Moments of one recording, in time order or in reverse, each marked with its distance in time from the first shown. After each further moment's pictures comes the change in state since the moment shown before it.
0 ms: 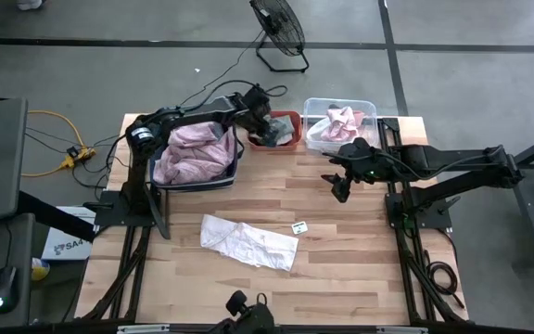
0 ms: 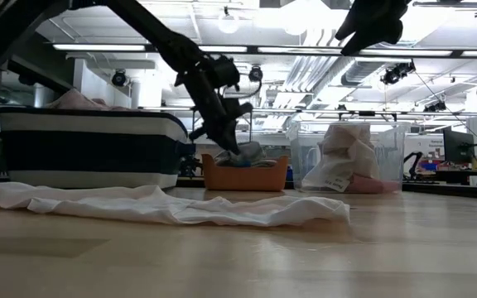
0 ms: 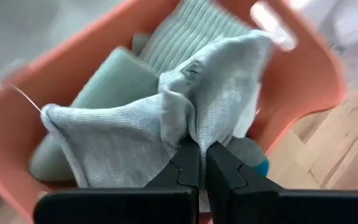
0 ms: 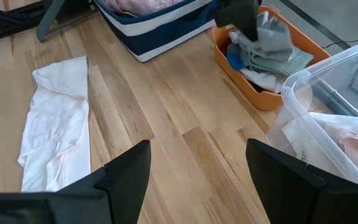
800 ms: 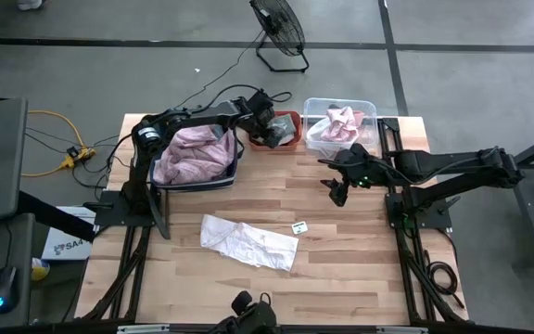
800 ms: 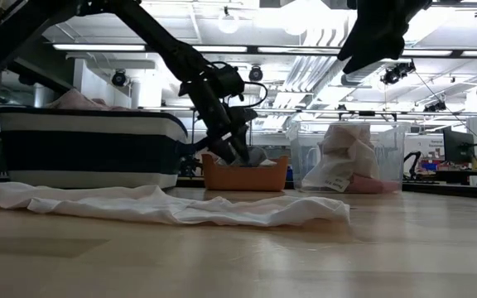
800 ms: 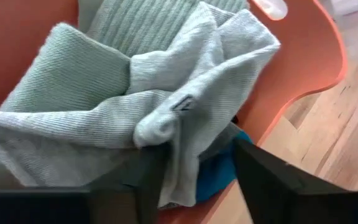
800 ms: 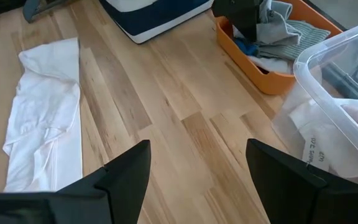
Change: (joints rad) left arm -0.001 0.064 0.000 0.036 0.080 0.026; right arm 0.000 0.000 -0.106 0.067 -0.011 0.011
